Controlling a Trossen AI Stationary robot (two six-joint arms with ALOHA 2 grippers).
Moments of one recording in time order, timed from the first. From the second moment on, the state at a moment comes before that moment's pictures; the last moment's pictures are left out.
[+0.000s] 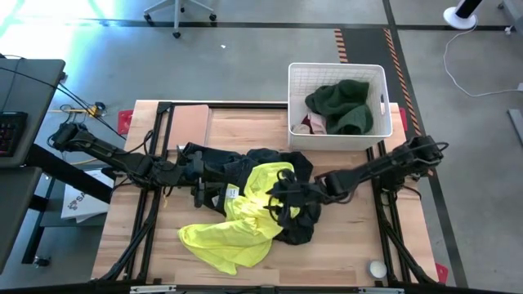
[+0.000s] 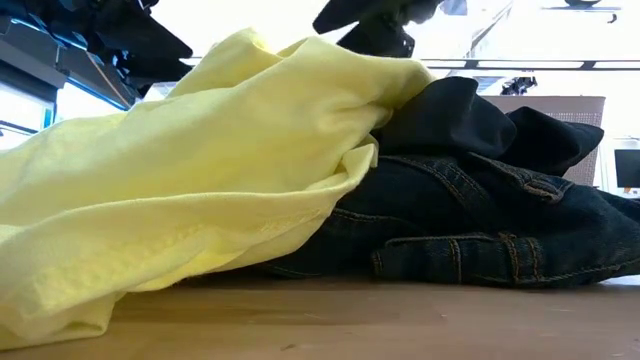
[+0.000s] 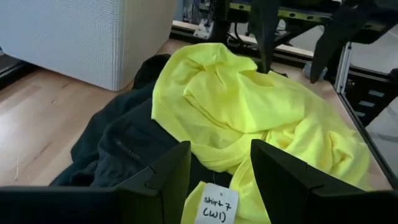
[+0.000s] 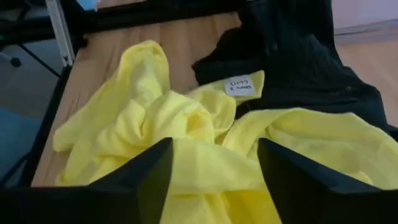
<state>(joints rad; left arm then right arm) -0.35 0.82 0.44 0.01 -0.44 -0.34 0.32 1.65 1.17 -0.15 0.27 0.31</state>
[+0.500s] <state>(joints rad) -0.35 0.82 0.44 0.01 -0.43 -0.37 0.22 1.87 1.17 -0.20 0.15 0.29</state>
